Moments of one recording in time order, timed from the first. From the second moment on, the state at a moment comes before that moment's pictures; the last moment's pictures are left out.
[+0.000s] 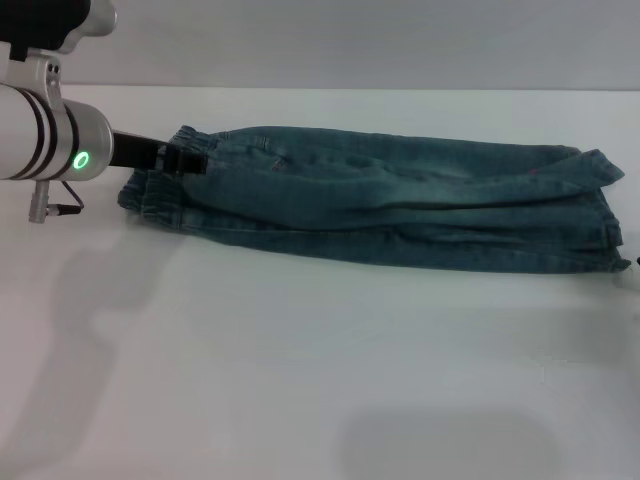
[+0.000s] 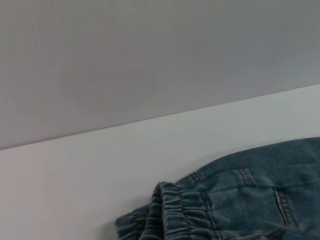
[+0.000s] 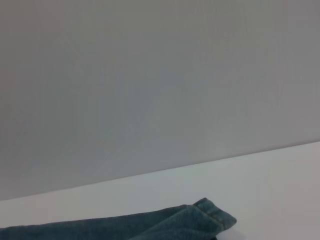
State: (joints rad) left arm -0.49 -2.06 -1.66 -1.31 2.71 -0.95 0.19; right arm -0.08 2.05 1.41 1.03 -0.19 0.34 -2.47
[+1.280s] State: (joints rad) left arm -0.50 -2.06 -1.65 -1.30 2.71 -0.94 0.19; right arm 0.28 1.98 1.49 0.70 -0.19 0.35 -2.34
